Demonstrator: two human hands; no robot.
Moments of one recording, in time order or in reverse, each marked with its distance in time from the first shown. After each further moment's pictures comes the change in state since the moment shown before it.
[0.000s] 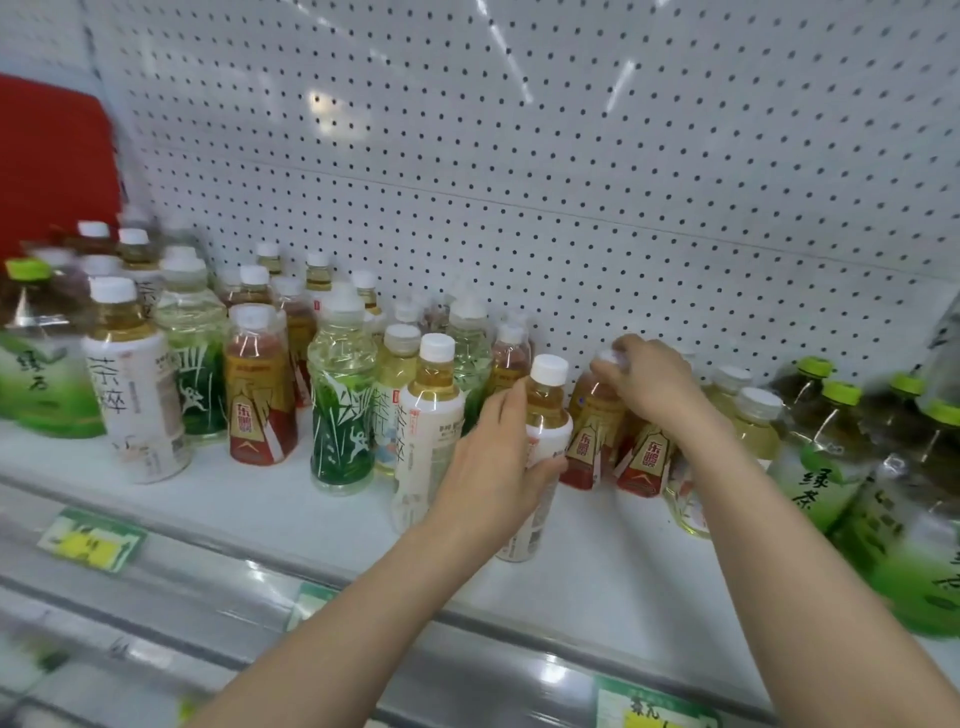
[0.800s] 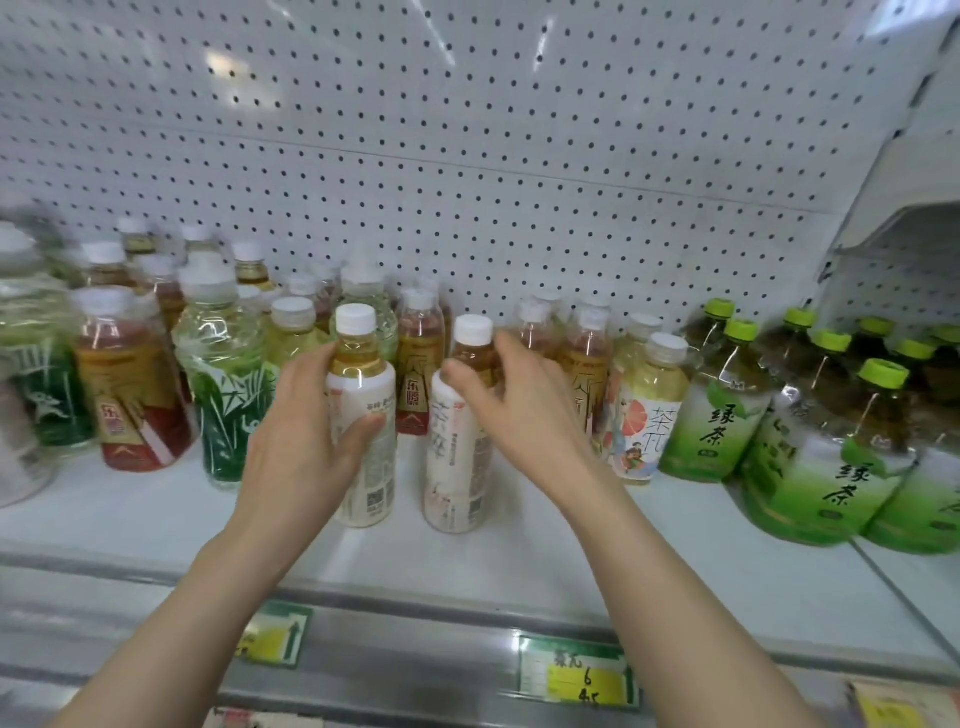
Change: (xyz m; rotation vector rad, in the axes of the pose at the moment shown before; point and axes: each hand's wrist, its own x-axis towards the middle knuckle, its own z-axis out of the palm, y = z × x) left_hand -0.010 -0.044 -0.031 0.114 0.221 -0.069; right_hand -0.095 -0.032 0.017 0.371 0.160 -0.260
